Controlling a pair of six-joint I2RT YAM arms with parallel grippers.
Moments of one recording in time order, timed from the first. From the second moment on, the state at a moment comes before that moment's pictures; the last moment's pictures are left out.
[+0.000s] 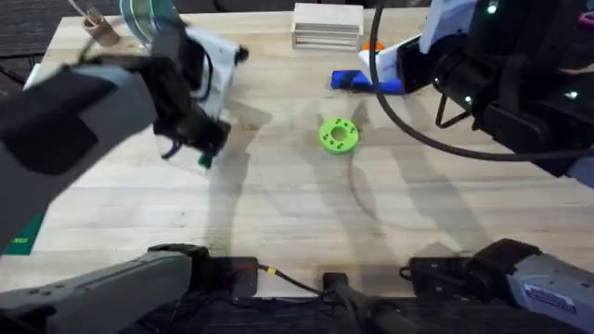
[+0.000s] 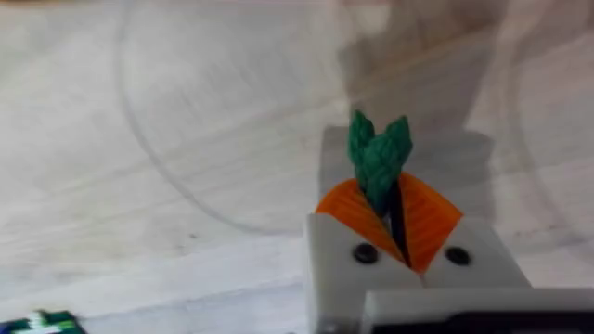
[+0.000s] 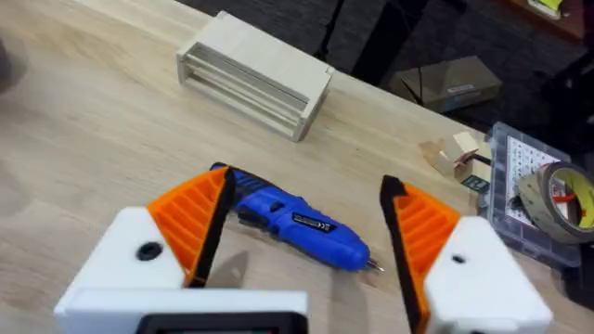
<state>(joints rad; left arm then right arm) -0.06 1.36 0.85 -0.83 -0.11 0.33 0.44 1.15 0.77 -0.03 0.26 -0.15</state>
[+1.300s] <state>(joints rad) 0.09 1.62 1.22 -0.33 -0.15 0.09 0.44 1.15 0.77 -0.10 0.26 -0.15</state>
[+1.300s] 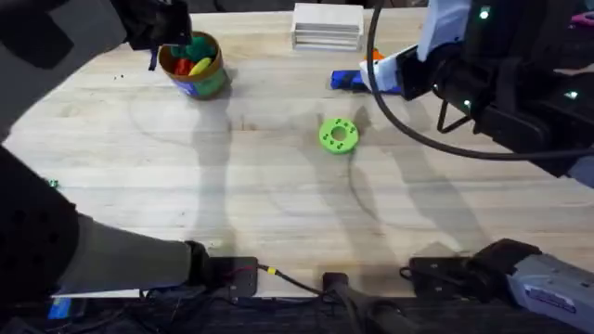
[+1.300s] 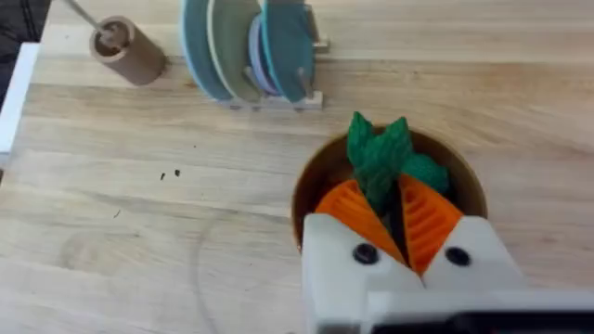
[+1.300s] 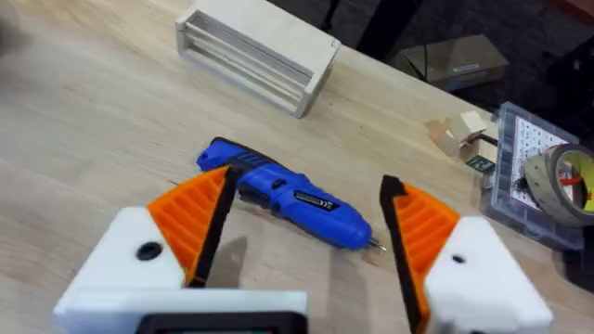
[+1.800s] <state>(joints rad) 0.11 1.64 1.22 -0.36 -0.16 -0.01 0.44 1.16 0.77 -0.09 0.26 -0.15</state>
